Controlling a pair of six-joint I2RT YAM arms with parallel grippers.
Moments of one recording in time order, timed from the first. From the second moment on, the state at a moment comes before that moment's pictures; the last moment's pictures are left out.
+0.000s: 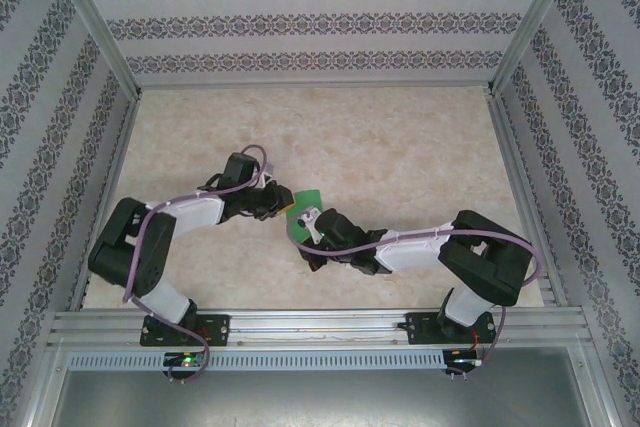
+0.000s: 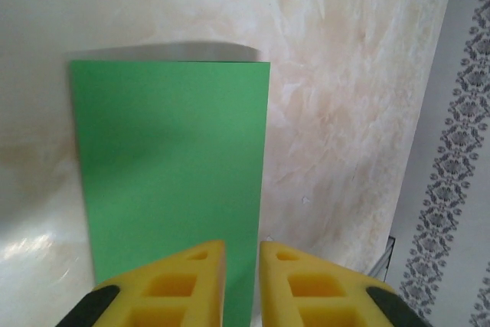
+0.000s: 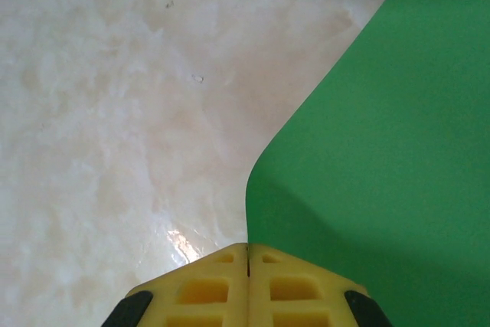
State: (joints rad) left arm -0.35 1.63 0.76 0.02 0.62 -0.88; right arm 0.99 1.61 0.62 0.26 -0.13 0.40
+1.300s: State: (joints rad) left arm -0.37 1.88 0.95 -0.12 0.61 -0.61; right arm 0.86 1.63 0.62 0.22 -0.21 0.55
